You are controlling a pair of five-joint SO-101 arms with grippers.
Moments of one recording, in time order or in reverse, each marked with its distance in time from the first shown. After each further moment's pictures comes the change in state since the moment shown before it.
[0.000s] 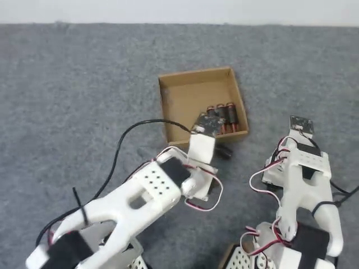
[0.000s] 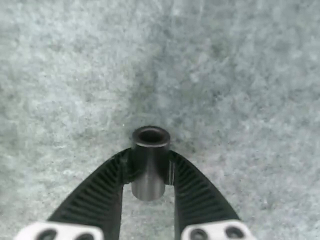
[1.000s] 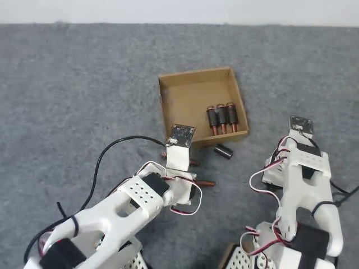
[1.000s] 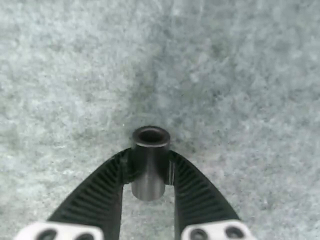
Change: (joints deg) left arm -6.9 -4.4 21.9 -20.3 0.7; right arm 0.0 0.0 0.0 0.0 0.0
